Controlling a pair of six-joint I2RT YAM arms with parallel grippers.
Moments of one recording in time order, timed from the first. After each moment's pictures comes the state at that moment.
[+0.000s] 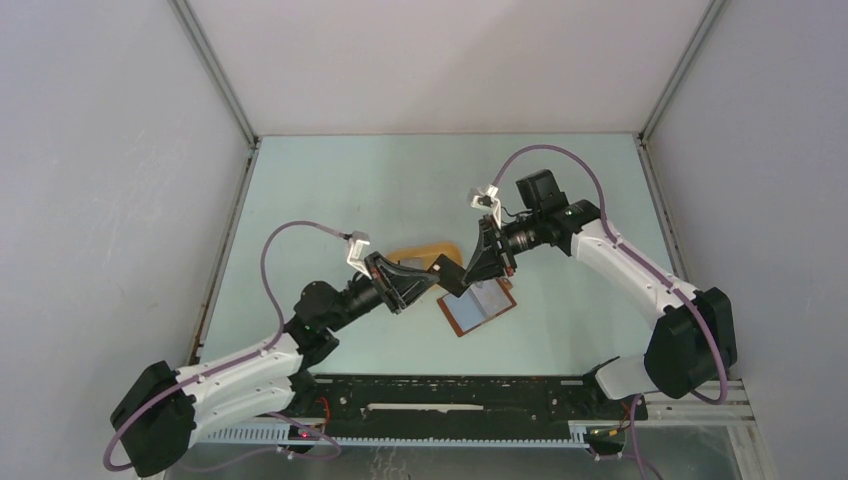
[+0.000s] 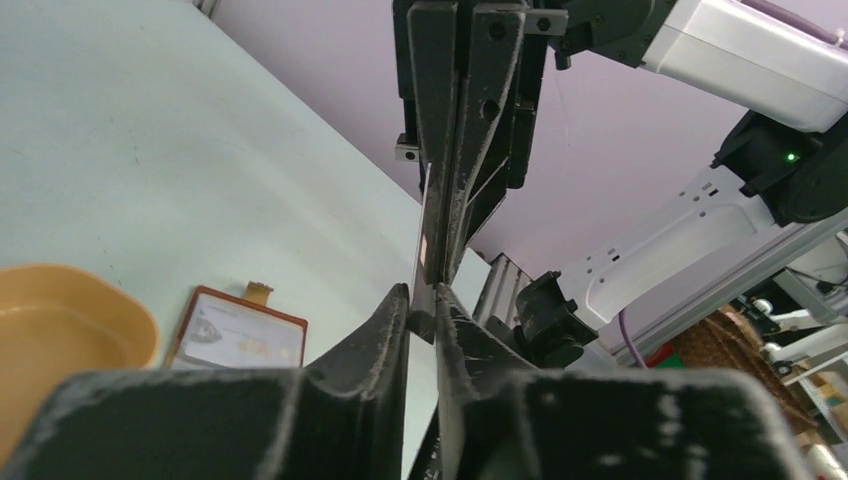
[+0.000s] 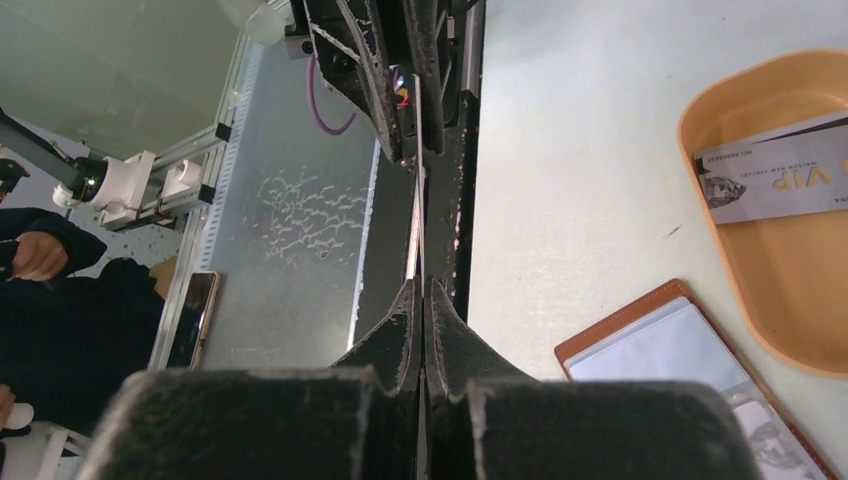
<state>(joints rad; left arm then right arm) -0.81 0.87 0.26 0.84 0.24 -0.70 0.47 1.42 1.15 -0.65 -1.26 -0.31</state>
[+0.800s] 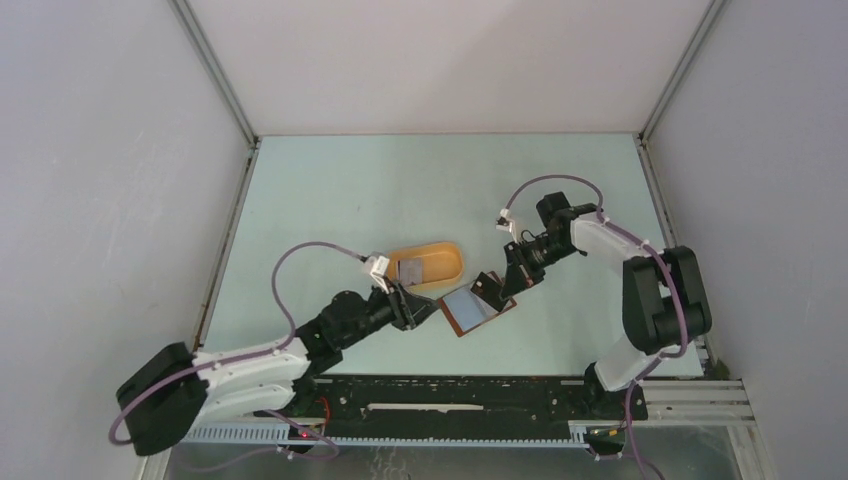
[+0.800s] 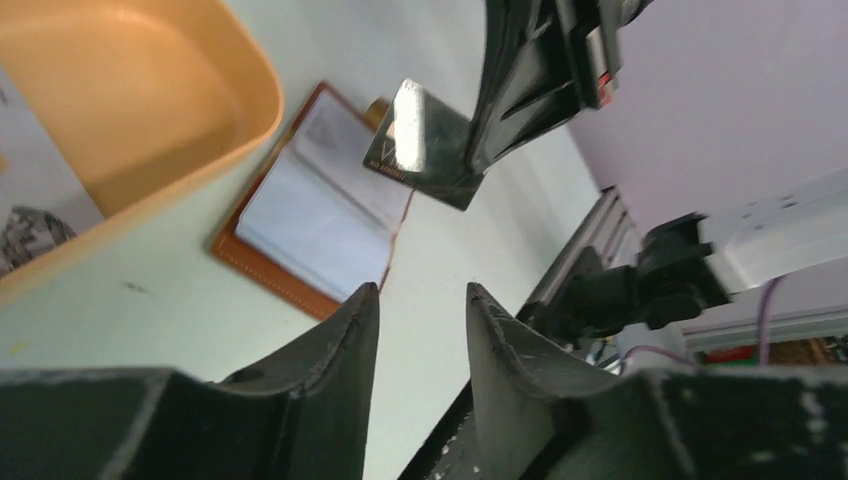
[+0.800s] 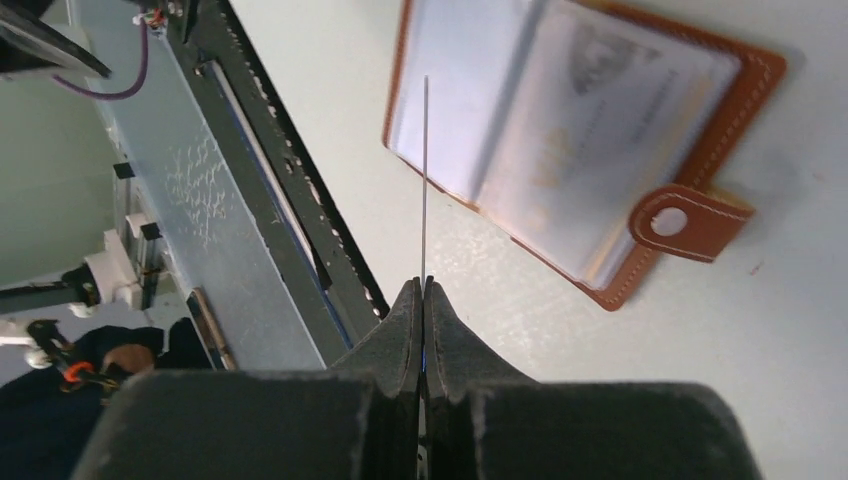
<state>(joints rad) -0.90 0.90 0.18 0.60 0.02 -0.80 0.28 1.60 1.03 -0.86 -0.89 -0.36</state>
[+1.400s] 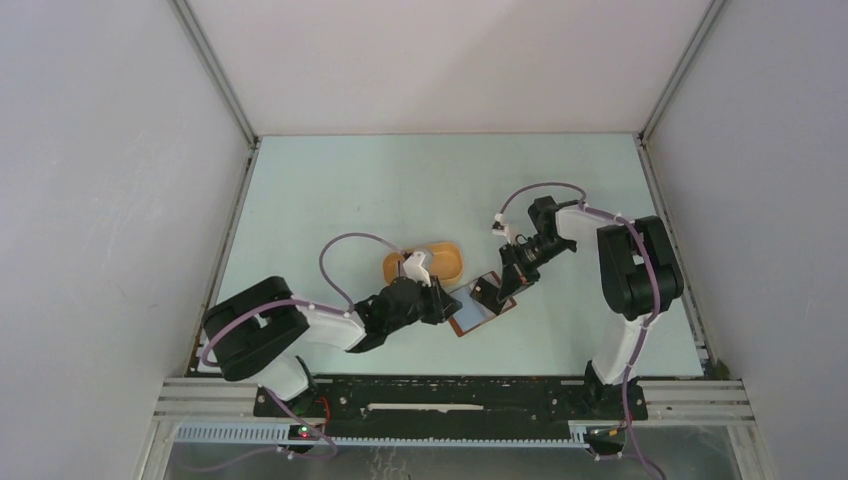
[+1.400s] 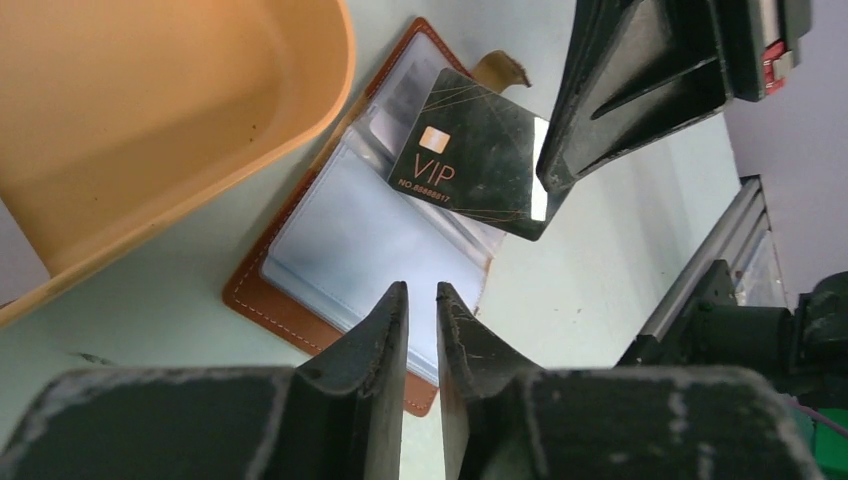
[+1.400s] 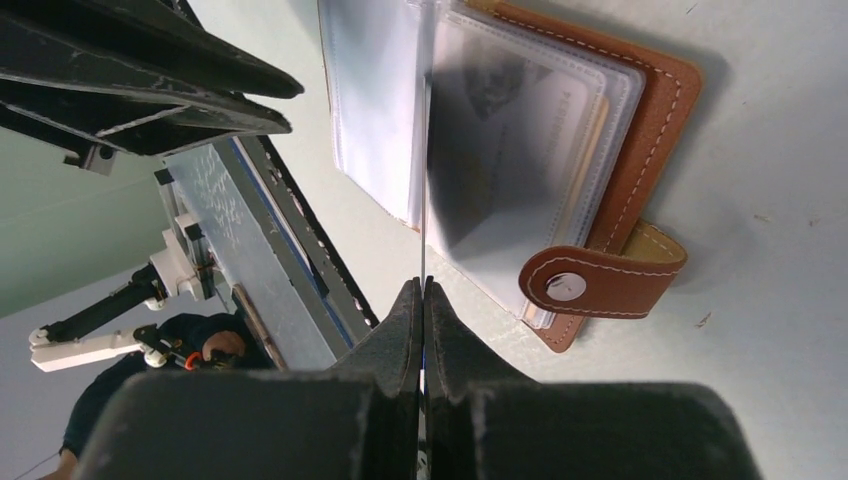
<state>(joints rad) -0.98 1.52 0.41 0.70 -0.07 -0.81 0.24 1.86 1.10 -0.88 -0.87 -0.33</state>
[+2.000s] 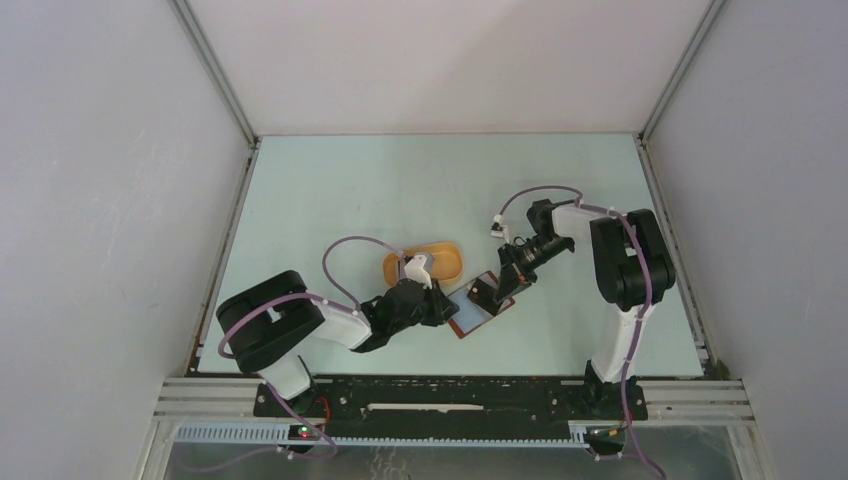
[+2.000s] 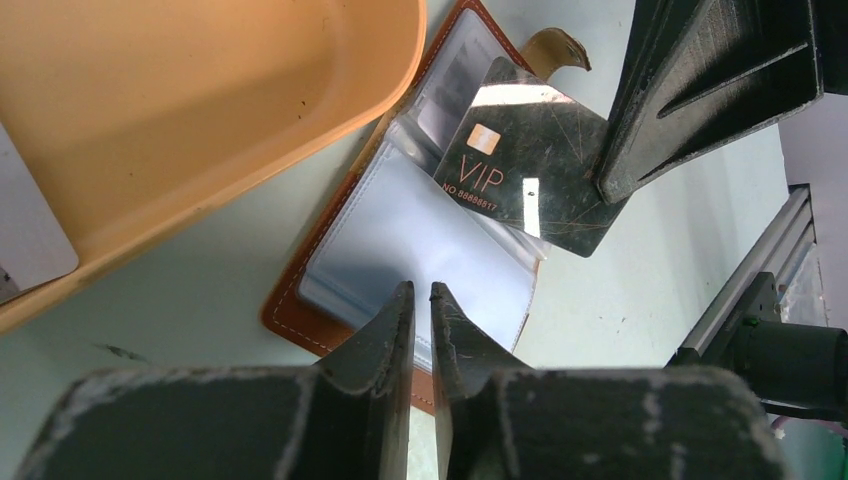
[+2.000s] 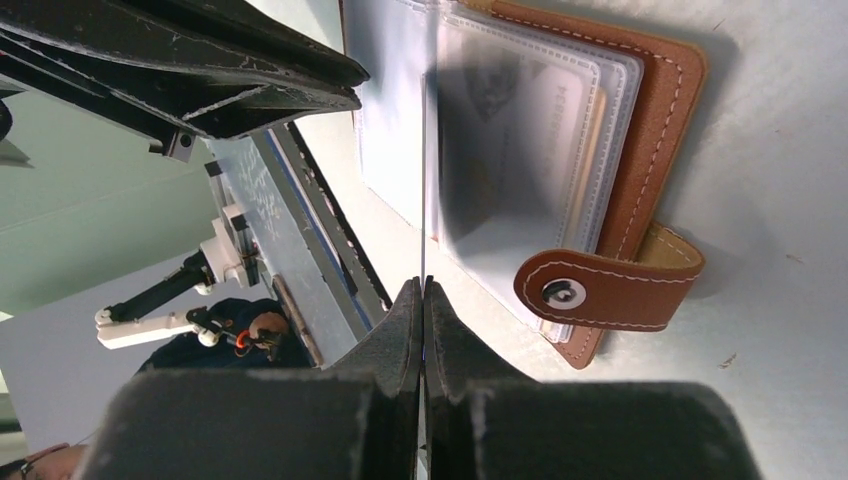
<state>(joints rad) -0.98 1.62 0.42 0.71 -0.10 -0.83 0.23 1.94 1.14 -0.92 -0.94 -0.34</state>
